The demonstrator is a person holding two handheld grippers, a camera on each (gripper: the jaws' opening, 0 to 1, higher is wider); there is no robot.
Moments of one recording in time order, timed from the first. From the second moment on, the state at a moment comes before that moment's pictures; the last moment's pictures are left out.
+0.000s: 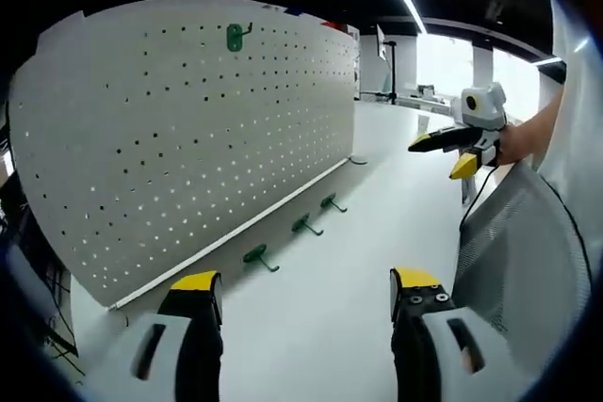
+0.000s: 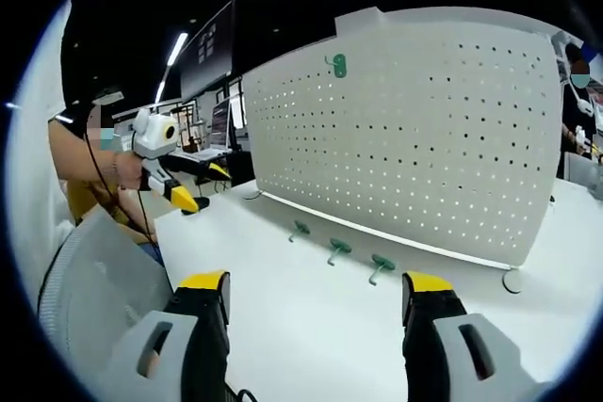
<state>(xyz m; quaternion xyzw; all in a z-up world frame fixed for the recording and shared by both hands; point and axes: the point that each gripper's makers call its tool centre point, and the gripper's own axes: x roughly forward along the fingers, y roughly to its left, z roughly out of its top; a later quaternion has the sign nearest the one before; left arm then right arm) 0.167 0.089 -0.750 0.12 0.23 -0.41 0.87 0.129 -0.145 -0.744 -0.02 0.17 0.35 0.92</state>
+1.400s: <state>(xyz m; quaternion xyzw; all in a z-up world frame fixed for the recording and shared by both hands) 0.226 0.082 -0.792 0.23 0.29 -0.48 0.79 0.129 -0.156 -0.751 -0.03 0.20 0.32 0.93</state>
